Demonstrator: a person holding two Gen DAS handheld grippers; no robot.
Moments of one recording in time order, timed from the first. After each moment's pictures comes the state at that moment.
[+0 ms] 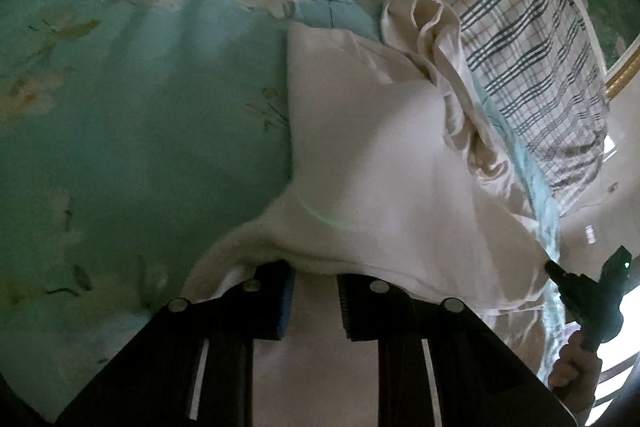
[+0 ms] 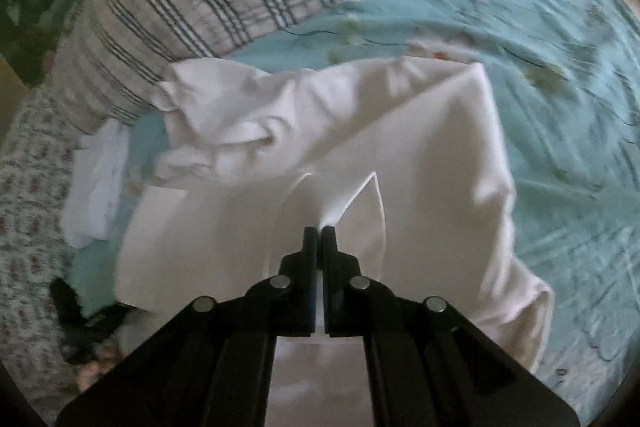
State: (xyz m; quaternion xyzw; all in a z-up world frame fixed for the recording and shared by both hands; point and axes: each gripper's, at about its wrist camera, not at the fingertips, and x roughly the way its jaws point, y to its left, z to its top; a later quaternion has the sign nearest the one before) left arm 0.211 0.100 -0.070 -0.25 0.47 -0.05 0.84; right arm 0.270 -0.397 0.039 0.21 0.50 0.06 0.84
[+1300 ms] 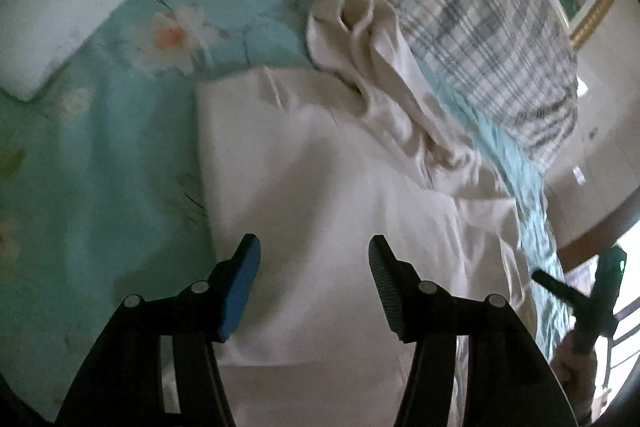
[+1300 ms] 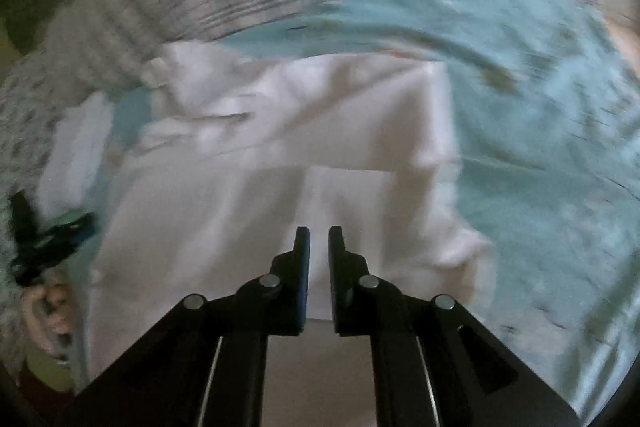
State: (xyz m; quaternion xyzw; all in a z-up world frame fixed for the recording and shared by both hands) left arm 0.252 0.075 -0.035 -0.18 0.48 -0.15 0.85; right arm 0.236 -0.388 0.051 0.15 0.50 0.06 0.85
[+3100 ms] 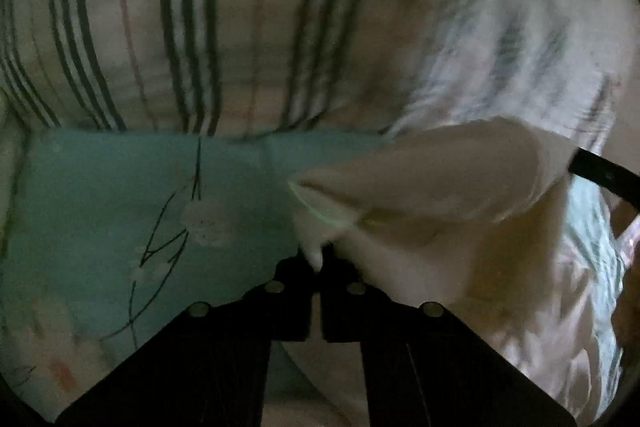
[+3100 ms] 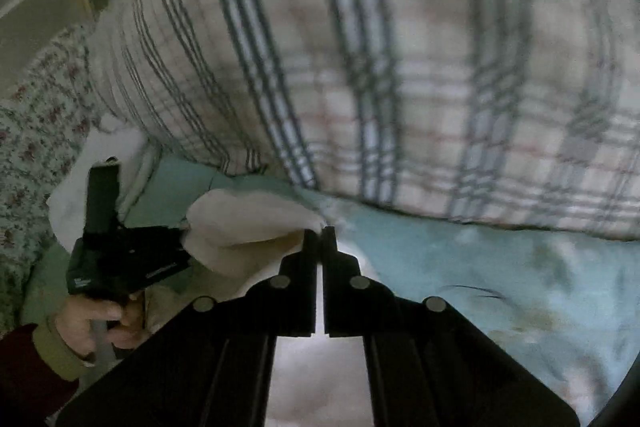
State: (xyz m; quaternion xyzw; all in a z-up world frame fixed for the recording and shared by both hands) left arm 0.524 0.005 -0.002 -0.03 0.41 -0.16 0.90; right arm 0.514 -0.284 0.095 0.04 0.41 0.21 0.89
